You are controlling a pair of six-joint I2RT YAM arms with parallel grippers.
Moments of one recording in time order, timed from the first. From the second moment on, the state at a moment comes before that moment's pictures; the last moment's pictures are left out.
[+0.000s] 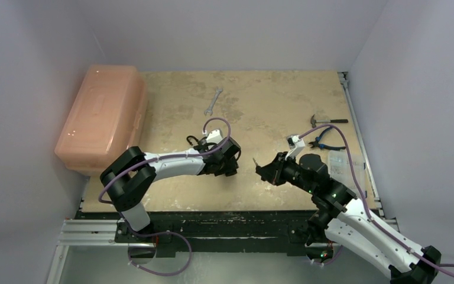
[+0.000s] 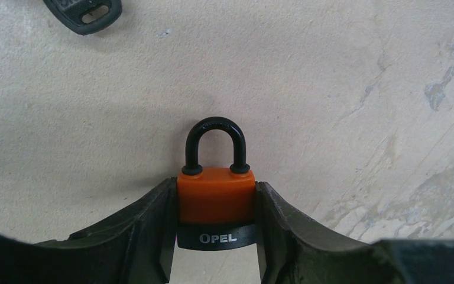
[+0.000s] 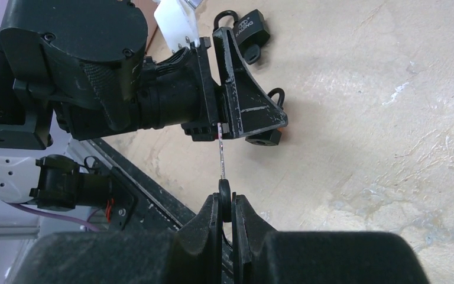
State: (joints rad) left arm -0.92 1.70 0.99 -0.33 -0.31 -1.19; right arm 0.72 0.59 0.49 -0.26 -0.09 0.67
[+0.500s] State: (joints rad) left arm -0.92 1.65 0.94 -0.29 -0.35 -1.19; right arm 0.72 0.59 0.49 -0.26 -0.08 0.65
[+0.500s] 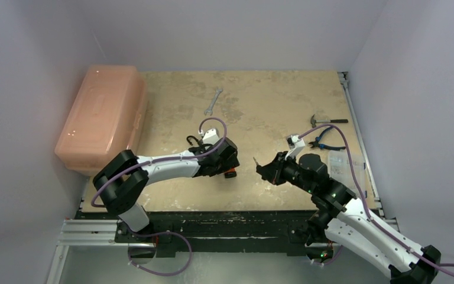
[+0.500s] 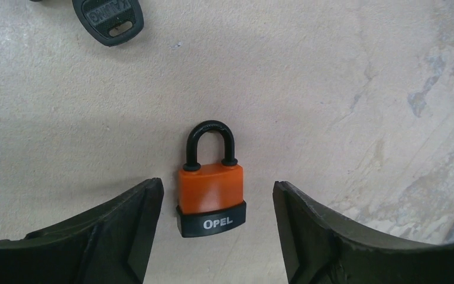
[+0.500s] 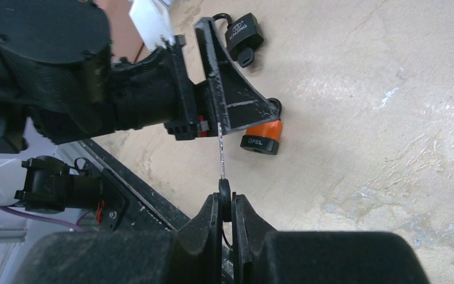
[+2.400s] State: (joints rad) left arm -0.98 1.37 0.94 -0.23 -0.34 -1.27; right arm 0.93 1.03 0.65 -0.13 0.24 0.52
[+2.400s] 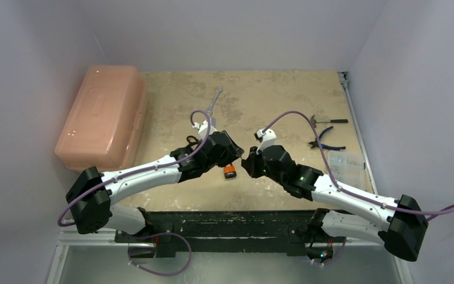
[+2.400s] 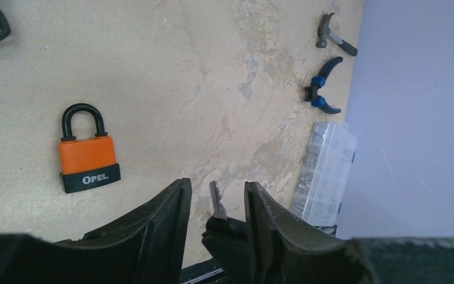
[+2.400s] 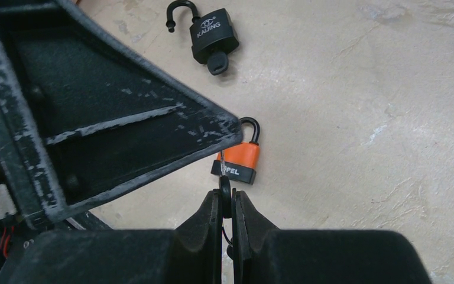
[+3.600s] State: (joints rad) left arm -0.98 1.19 0.73 0.30 -0.29 -1.08; right arm 0.95 0.67 0.62 -0.06 0.13 0.58
